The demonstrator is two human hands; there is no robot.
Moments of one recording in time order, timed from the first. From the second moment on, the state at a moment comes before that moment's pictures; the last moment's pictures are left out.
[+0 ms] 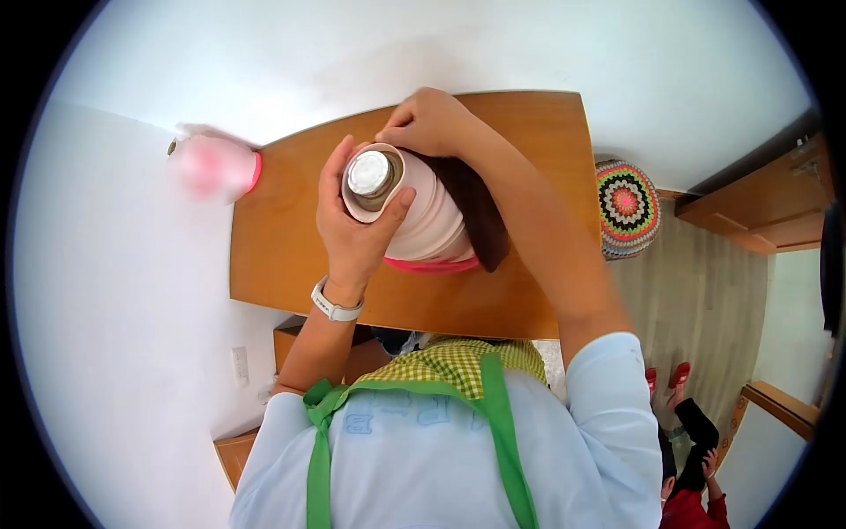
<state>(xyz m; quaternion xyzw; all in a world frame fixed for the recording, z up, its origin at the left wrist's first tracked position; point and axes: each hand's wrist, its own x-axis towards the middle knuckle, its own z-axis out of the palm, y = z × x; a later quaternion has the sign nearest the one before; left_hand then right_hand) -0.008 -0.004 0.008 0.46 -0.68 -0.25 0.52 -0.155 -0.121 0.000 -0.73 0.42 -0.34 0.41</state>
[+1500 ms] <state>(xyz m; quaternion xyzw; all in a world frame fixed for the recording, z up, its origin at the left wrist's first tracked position) -0.016 -0.004 0.002 0.44 -0.68 -0.27 0.51 -0.176 -0.032 -0.240 -0.35 0.69 -0.48 0.41</state>
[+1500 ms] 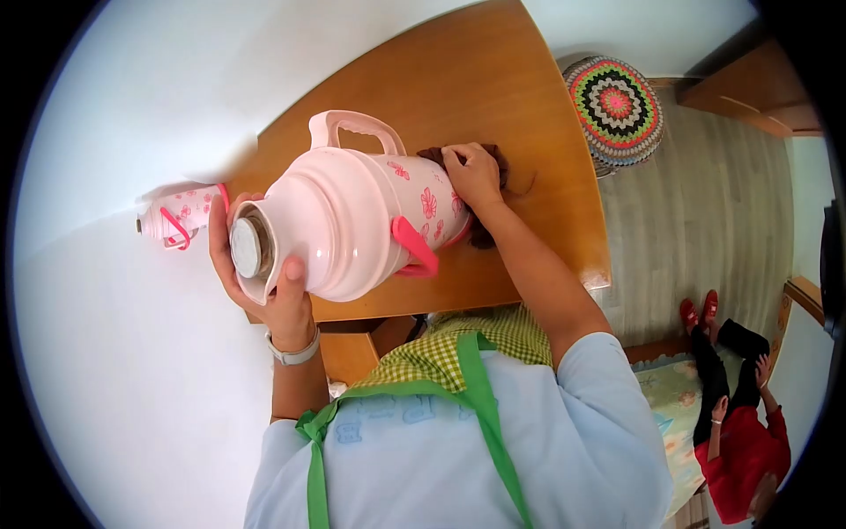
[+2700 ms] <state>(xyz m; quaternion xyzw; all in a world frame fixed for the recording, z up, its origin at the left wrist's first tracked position) -0.004 -0.010 0.007 0.44 -0.73 -0.33 0.42 -0.211 -0.087 -0.146 -0.47 0.41 -0.46 0.64</state>
